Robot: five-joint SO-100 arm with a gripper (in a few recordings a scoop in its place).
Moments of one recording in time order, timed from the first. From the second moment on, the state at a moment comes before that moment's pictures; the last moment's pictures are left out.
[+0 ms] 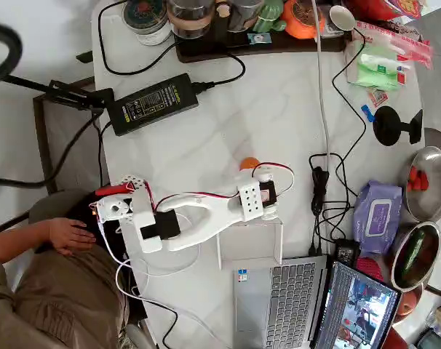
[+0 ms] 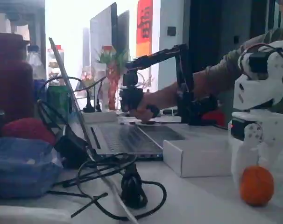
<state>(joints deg) -3.4 76.1 95.2 72.0 3.3</state>
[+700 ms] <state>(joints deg) -3.8 86.7 93.2 76.5 2.9</state>
